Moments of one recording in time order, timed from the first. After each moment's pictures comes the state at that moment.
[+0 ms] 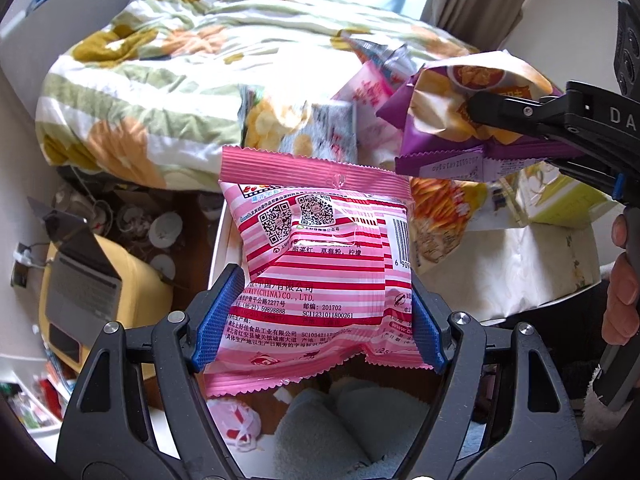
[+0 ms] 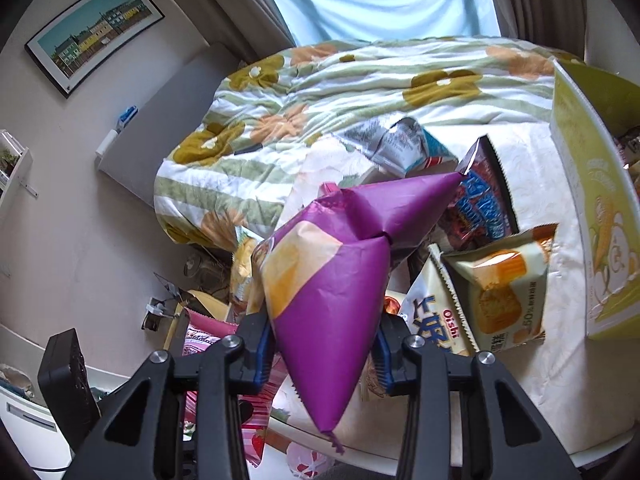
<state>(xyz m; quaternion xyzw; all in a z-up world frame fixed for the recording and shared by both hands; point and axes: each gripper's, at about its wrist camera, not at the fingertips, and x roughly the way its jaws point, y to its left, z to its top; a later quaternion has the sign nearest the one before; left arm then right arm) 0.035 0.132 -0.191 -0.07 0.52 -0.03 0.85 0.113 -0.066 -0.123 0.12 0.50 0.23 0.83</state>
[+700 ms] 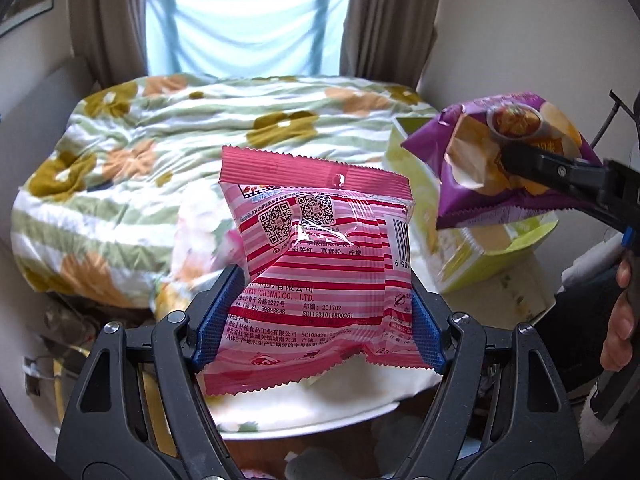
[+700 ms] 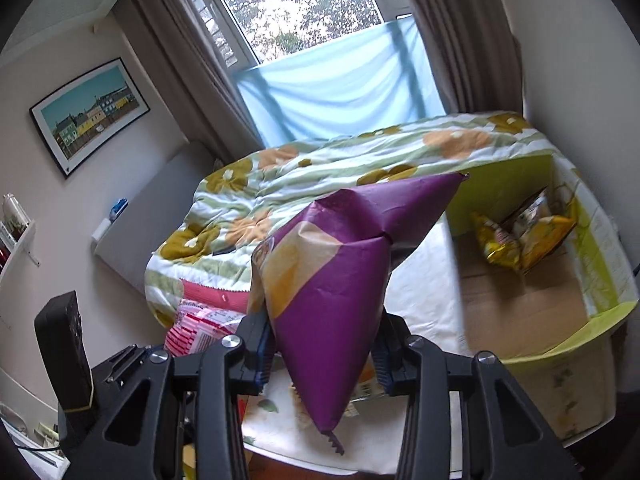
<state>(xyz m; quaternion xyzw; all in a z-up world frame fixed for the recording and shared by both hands) 0.098 0.008 -0.067 0.01 0.42 -0.13 0.90 0.087 -0.209 -0.010 0.15 0.37 0.15 0.90</state>
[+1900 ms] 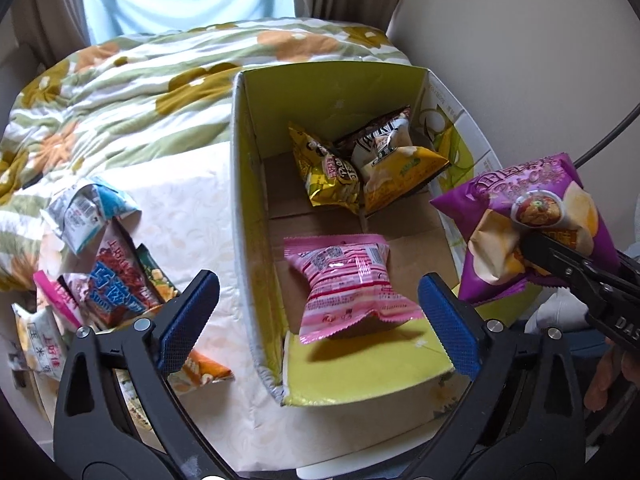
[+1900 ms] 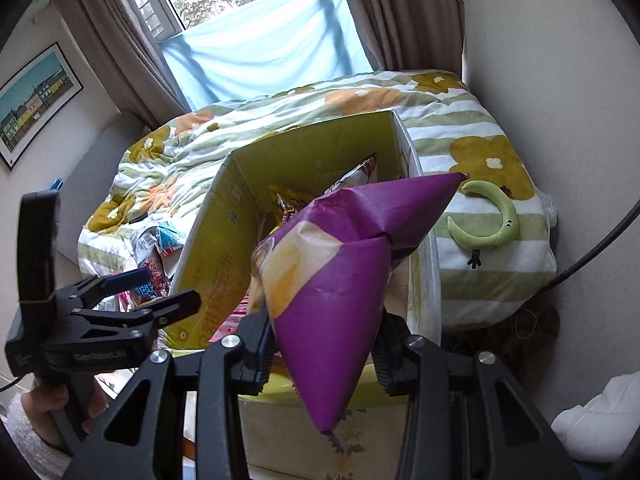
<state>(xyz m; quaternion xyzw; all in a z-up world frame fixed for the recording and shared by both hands) 0.206 -0.246 -0.125 0.01 0.52 -0.15 0.84 0.144 -0.443 -0.082 0.11 0.47 0.10 0.87</state>
